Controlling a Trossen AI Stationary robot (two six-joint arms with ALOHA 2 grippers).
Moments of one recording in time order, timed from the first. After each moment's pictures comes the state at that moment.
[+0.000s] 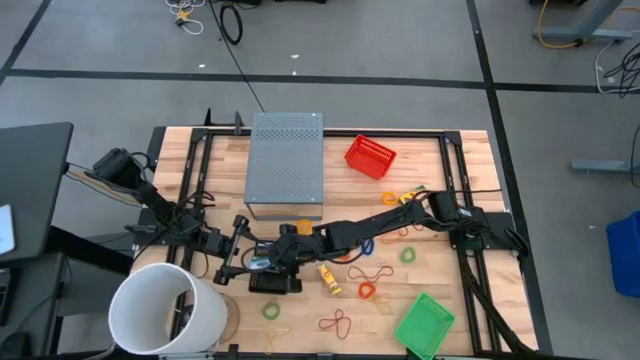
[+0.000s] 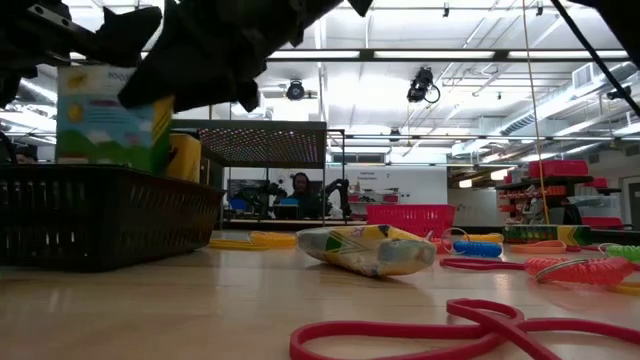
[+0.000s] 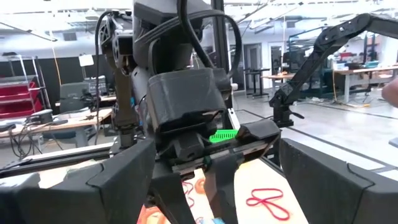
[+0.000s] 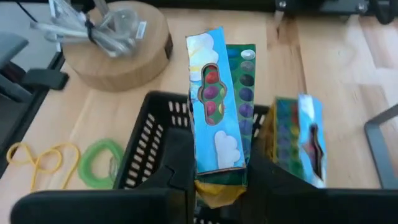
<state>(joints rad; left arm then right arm) -0.65 1.36 0.04 1.56 -0.41 0.20 0.24 2.26 1.86 -0.29 0.03 0.09</state>
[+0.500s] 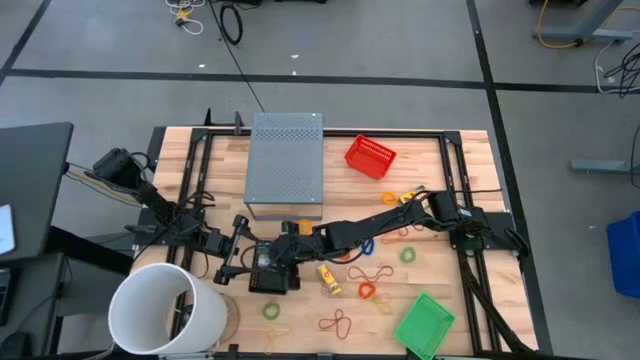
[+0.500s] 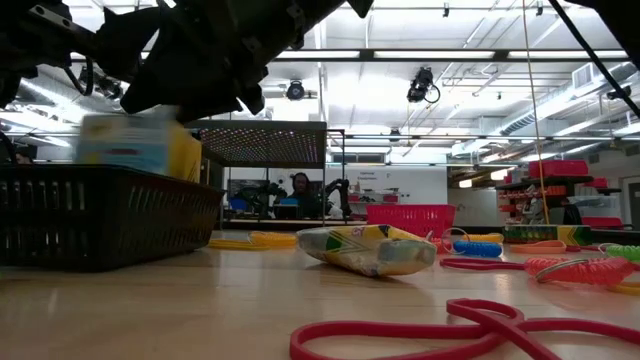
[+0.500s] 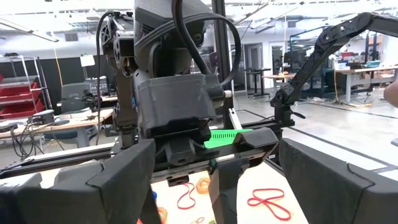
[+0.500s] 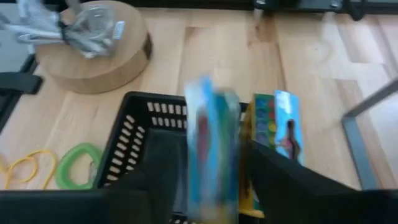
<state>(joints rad) -0.65 1.36 0.04 1.56 -0.41 0.20 0.24 2.26 1.86 -0.31 0.11 0.11</state>
